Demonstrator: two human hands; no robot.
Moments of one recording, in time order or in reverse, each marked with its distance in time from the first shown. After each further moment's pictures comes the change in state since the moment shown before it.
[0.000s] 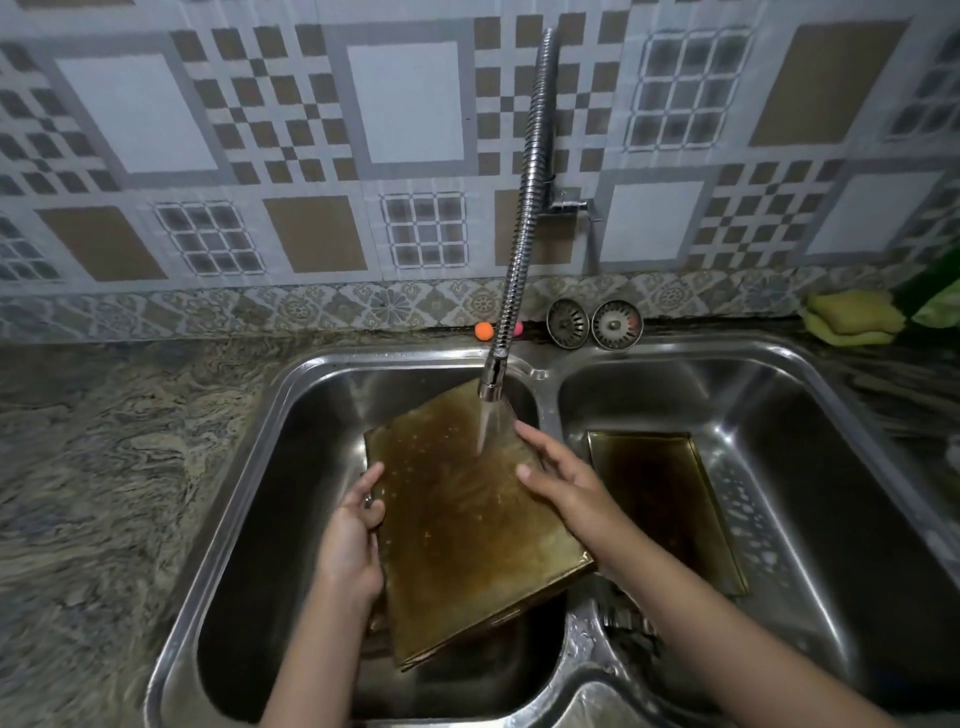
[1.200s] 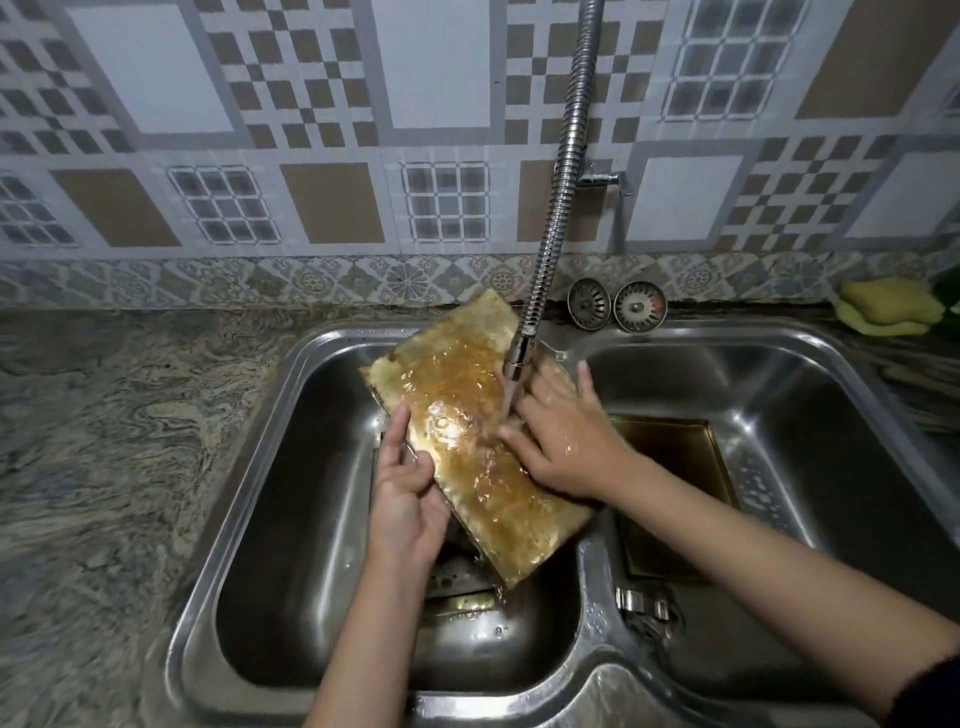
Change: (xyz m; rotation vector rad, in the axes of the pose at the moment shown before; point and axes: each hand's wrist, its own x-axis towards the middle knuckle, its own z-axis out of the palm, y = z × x) left_hand -0.011 -0.013 0.031 -0.308 -0.256 0.214; right_hand 0.051 -0.019 -0.001 -1.482 -0.023 -0.473
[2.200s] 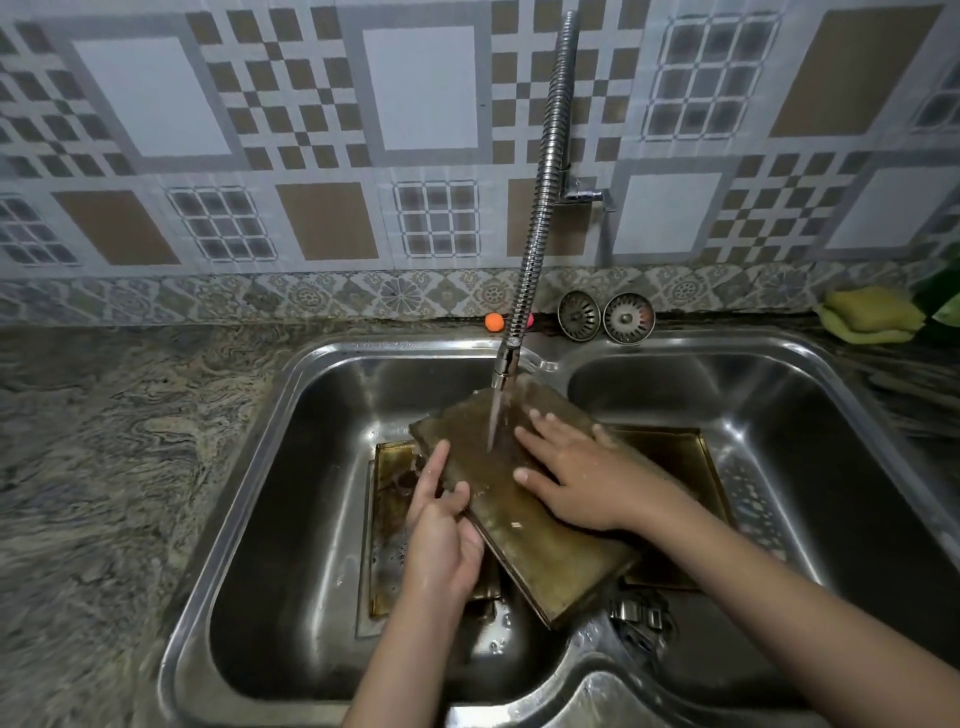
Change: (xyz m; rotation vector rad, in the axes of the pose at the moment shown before) left_hand -0.015 -0.032 0.014 -0.002 0.104 -0.197; right_hand -0.030 0.001 -0.019 0.086 -0.411 0.185
